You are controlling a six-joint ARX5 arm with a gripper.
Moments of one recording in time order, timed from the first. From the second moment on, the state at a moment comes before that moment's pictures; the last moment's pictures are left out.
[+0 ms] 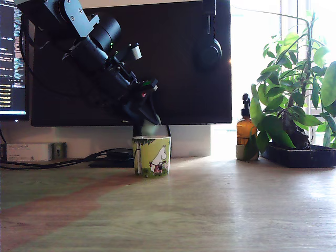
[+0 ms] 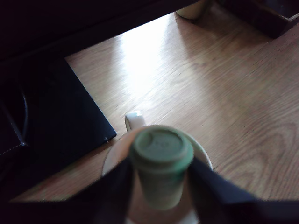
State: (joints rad) arm -0.45 1.91 1.40 -0.18 0.27 0.09
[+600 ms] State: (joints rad) arm -0.46 1.91 1.40 -0.21 0.26 0.09
